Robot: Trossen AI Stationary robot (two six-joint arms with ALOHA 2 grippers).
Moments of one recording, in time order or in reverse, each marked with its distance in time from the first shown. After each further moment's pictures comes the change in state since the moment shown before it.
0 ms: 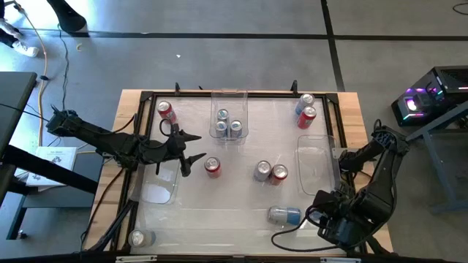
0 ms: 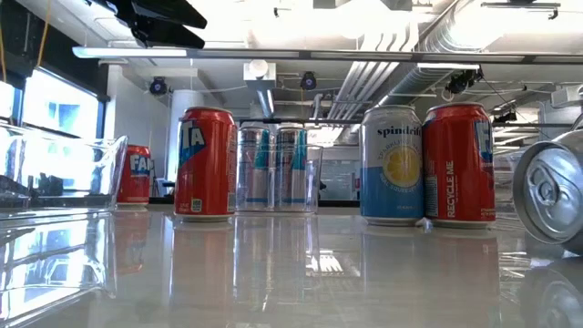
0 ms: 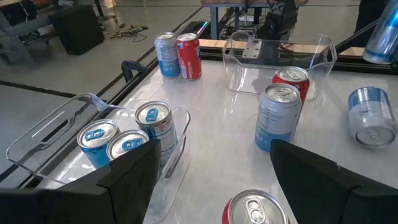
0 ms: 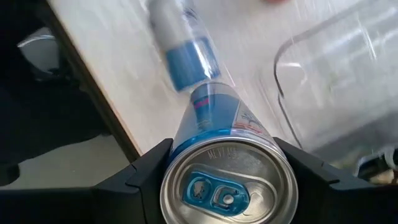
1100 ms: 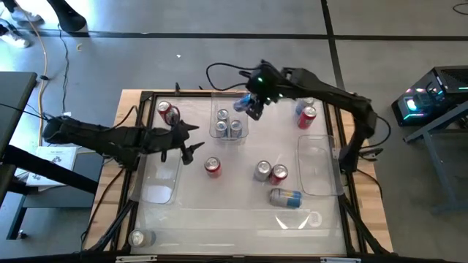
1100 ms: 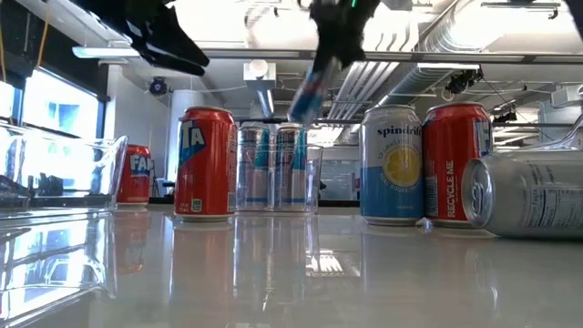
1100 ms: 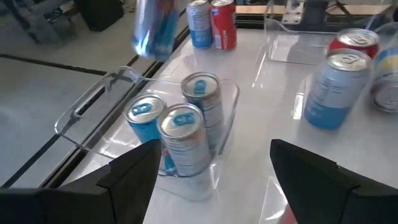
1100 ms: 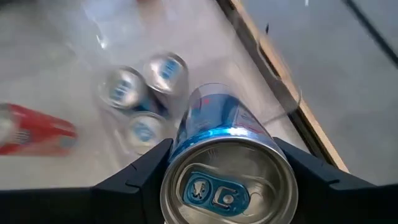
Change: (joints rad) left arm 0.242 -0.016 0.001 -0.108 0.136 0.086; right arm -1.353 0.205 0.244 0.512 -0.113 -1.395
